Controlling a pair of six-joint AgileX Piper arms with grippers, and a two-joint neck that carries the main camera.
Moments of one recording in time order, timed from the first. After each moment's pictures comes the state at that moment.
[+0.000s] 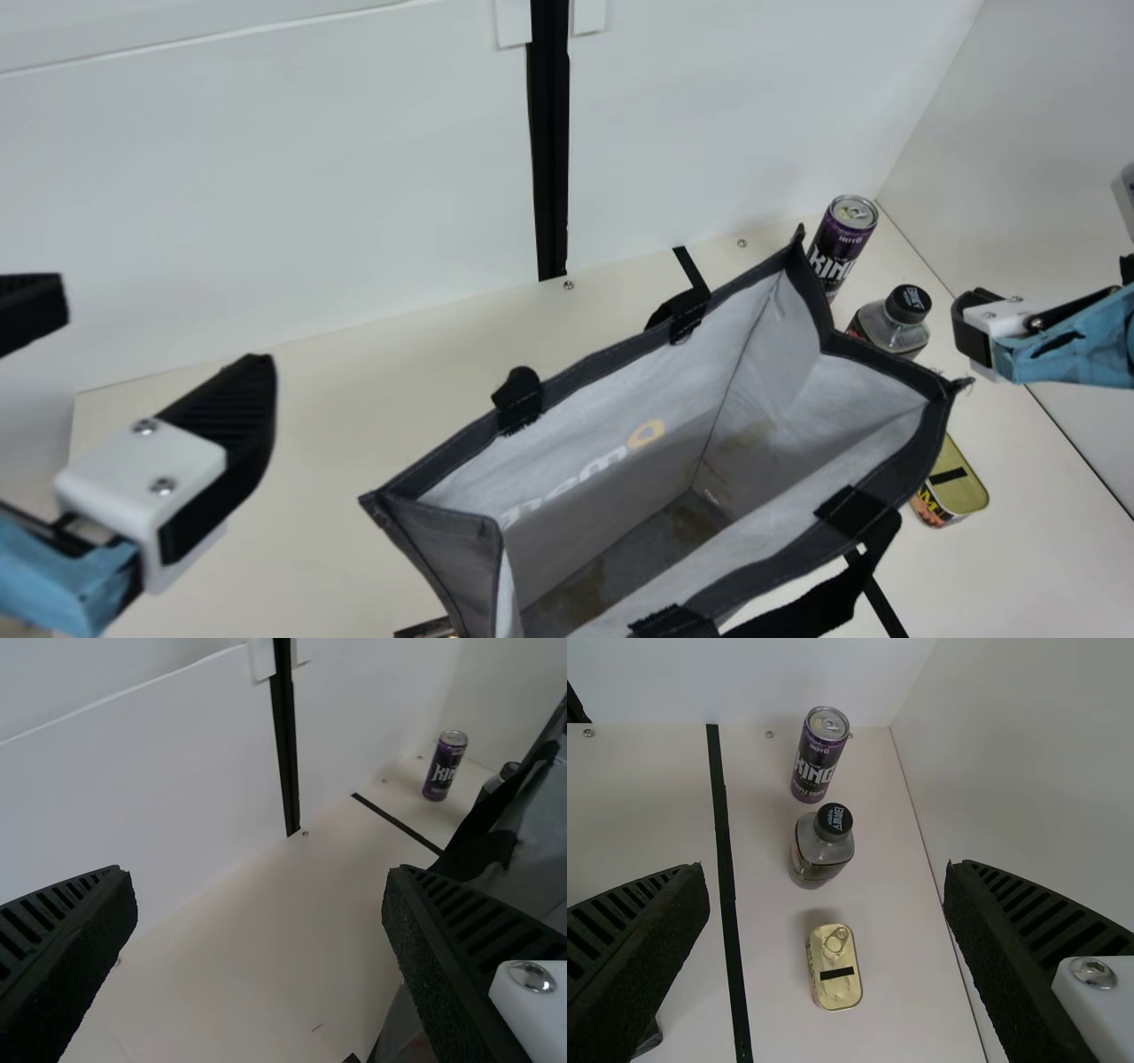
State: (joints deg) left arm -36.8 80.0 -117.4 -4.5 69.4 8.0; right arm -41.5 64.2 -89.6 12.8 69.8 -34.3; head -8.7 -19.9
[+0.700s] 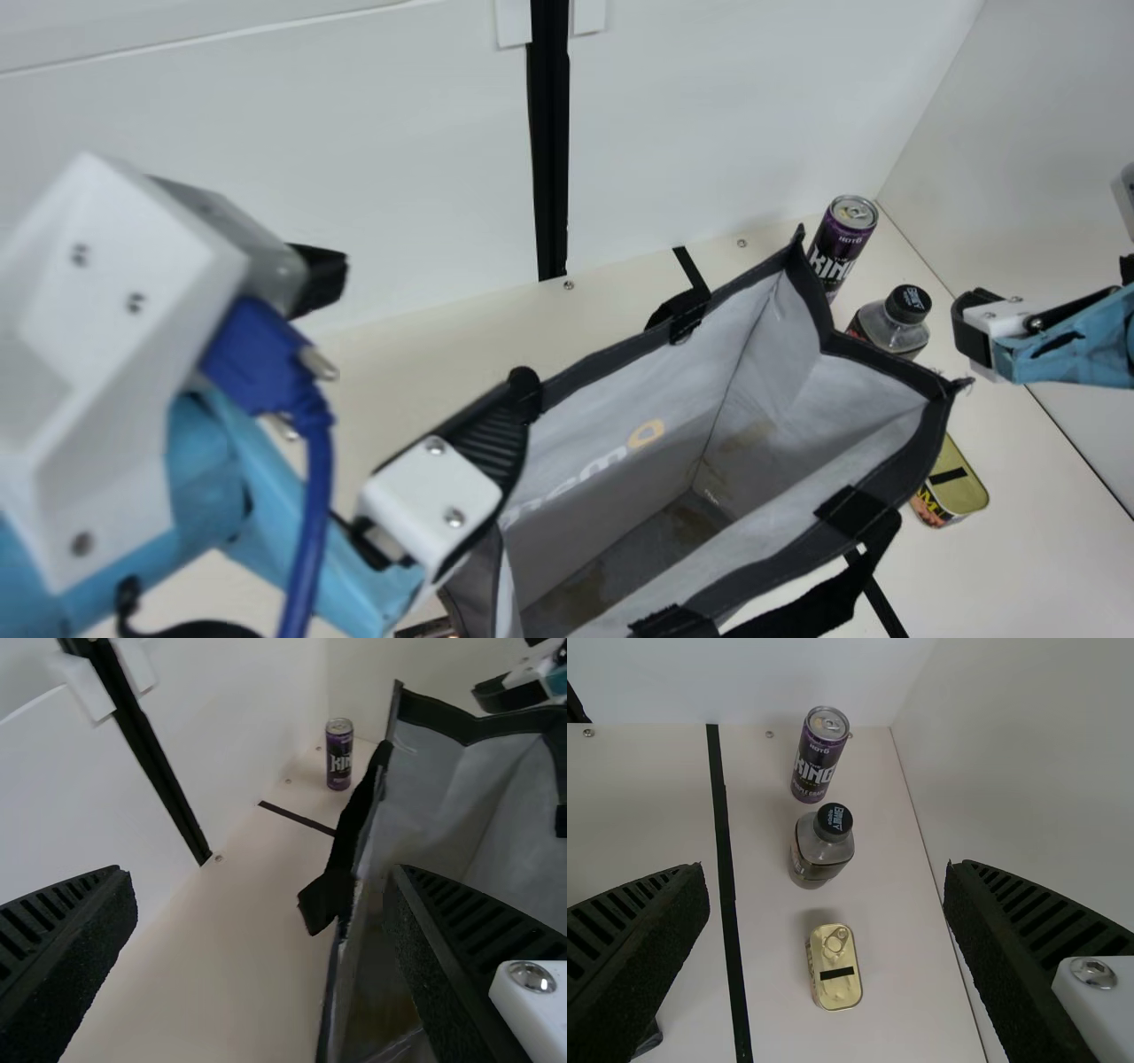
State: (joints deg) left arm -49.5 90.1 -125.1 -6.0 69.9 12.8; right arm -41.5 64.2 -89.6 12.8 69.8 -34.3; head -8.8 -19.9
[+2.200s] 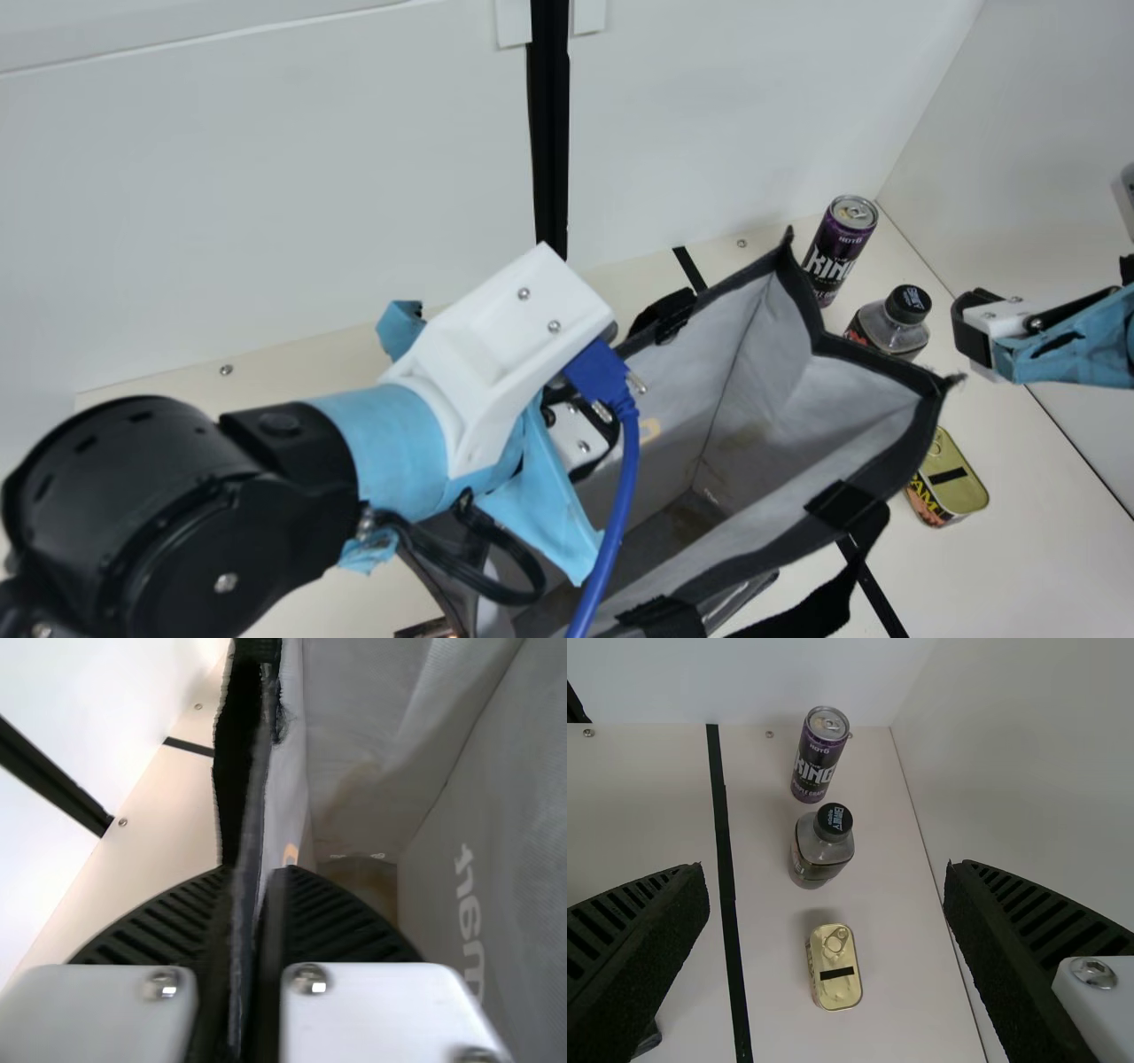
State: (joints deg) left arm -53.0 103.5 -125.1 -9.6 70.0 18.1; right arm -41.5 64.2 -89.6 12.8 69.8 -34.3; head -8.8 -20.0
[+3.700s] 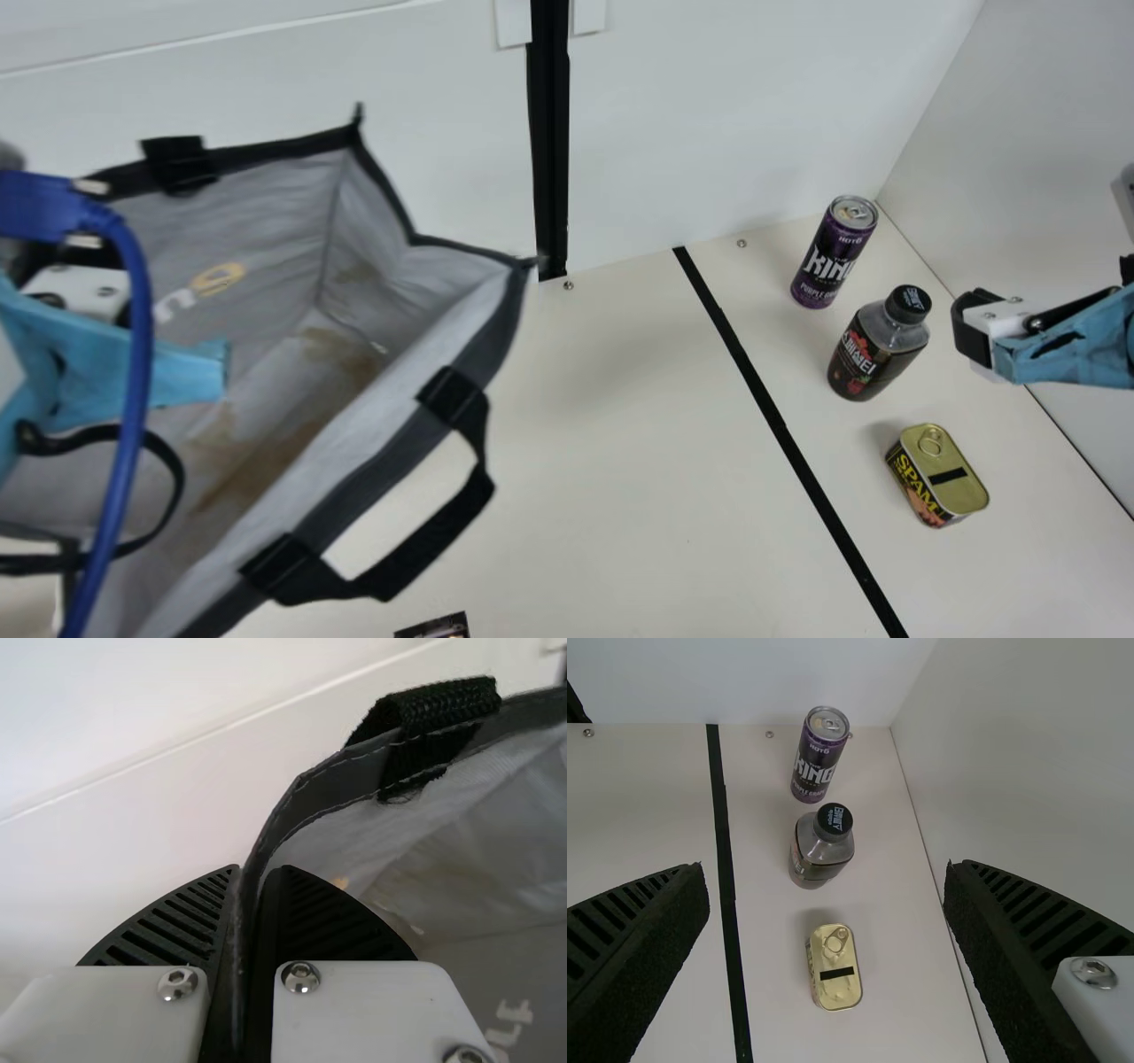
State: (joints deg) left arm -48.3 87.1 -113.4 46.4 69.9 -21.9; right arm -41.5 64.2 -89.6 12.8 69.8 -34.3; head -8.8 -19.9
